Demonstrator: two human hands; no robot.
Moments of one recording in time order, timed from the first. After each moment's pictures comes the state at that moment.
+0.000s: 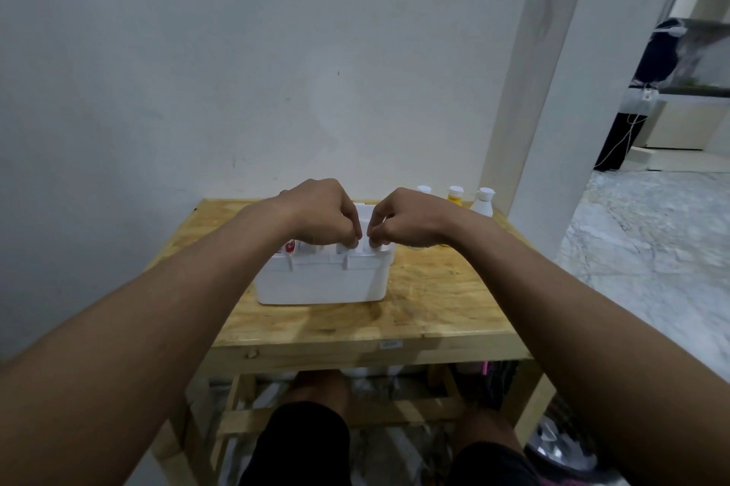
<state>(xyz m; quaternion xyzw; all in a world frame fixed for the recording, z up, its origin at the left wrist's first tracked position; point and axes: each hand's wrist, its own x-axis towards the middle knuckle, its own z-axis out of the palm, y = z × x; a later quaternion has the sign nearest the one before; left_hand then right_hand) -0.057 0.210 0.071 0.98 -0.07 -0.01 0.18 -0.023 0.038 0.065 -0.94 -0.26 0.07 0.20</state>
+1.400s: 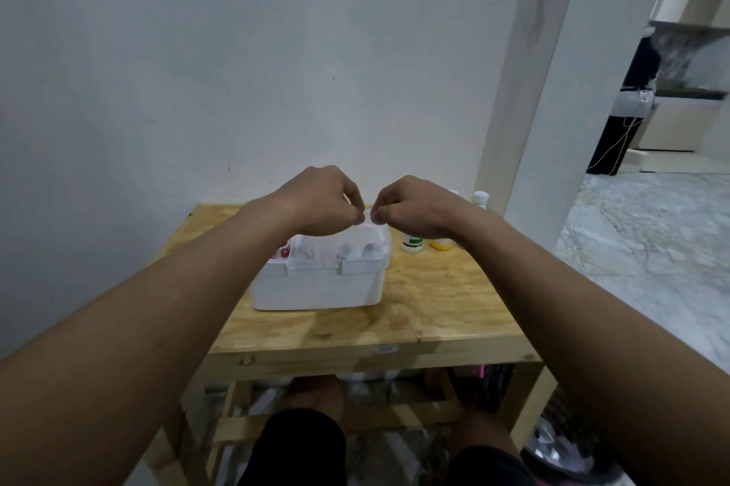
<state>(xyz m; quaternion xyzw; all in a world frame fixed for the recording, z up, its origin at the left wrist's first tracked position) -0.053 0.203 0.082 0.97 -0.08 0.06 0.22 -0.018 0.030 0.076 -0.95 -0.23 0.00 0.22</state>
